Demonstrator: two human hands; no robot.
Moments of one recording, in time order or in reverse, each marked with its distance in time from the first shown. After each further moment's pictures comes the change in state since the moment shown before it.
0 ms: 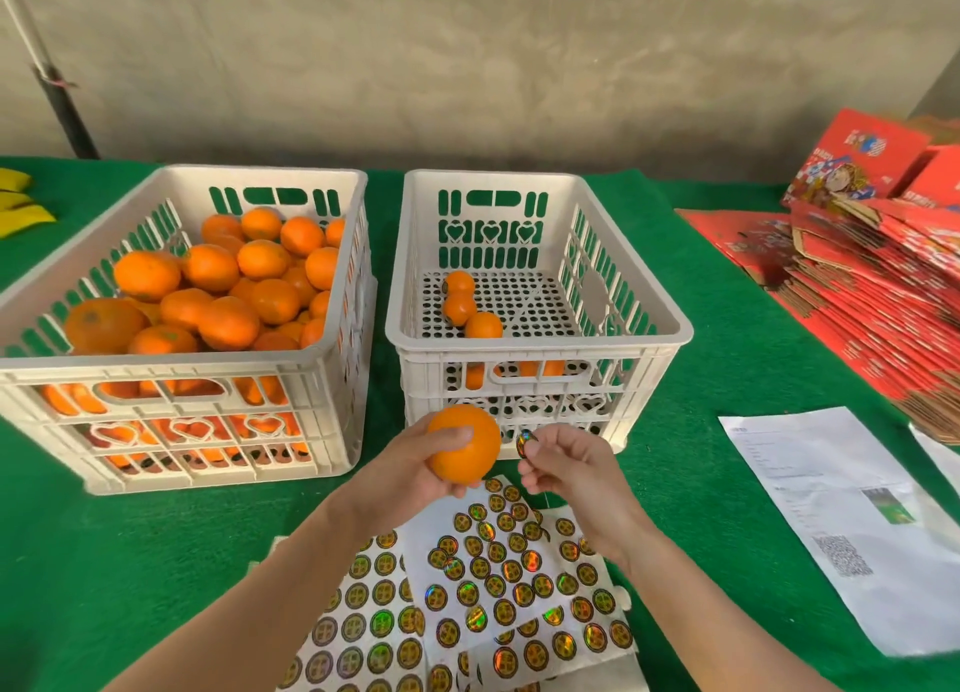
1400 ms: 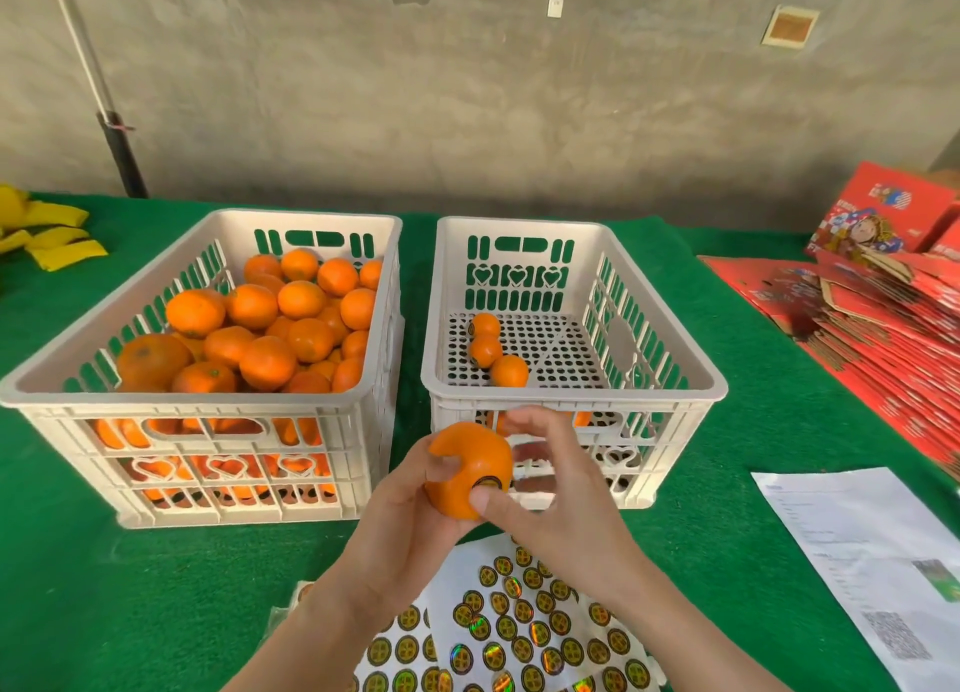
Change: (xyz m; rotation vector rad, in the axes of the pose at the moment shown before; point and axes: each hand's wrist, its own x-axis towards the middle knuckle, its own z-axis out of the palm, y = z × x) left_hand -0.052 0.030 0.025 -0.364 0.075 0.248; right_hand -0.013 -0.047 0.051 -0.583 -0.066 -0.404
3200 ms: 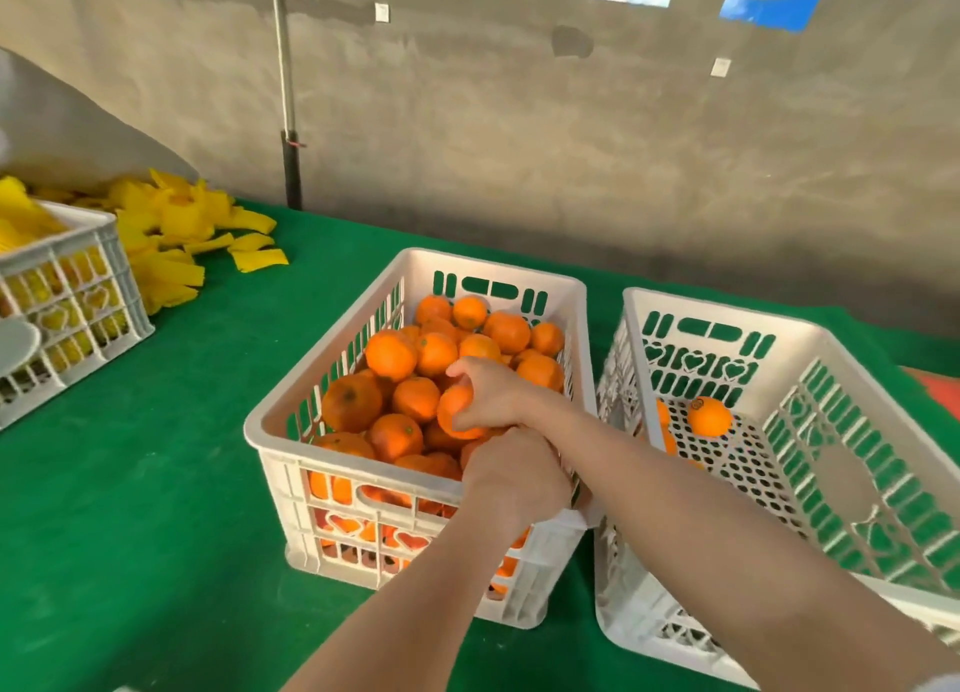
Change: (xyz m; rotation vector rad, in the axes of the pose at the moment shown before) left_hand 0.067 0.147 -0.076 1.863 0.421 -0.059; right_hand 0.296 -0.061 0.208 -0.571 -0.646 -0.172
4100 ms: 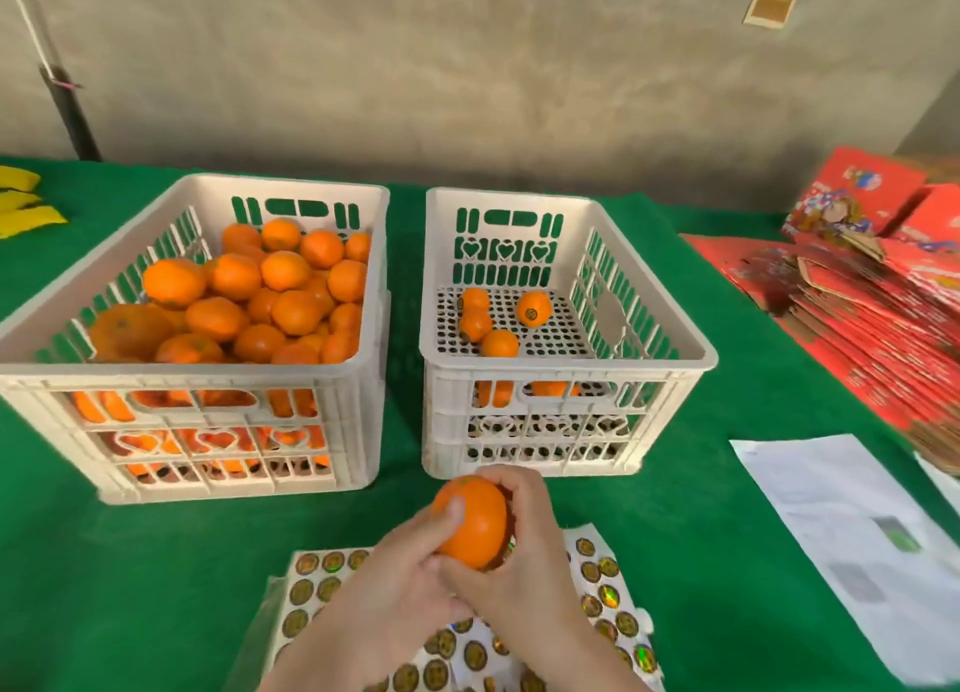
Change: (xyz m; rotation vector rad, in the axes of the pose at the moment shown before) left_hand -0.155 0.063 0.125 -1.719 -0.722 -0.185; right_hand -0.353 0.021 0.132 0.641 0.795 0.215
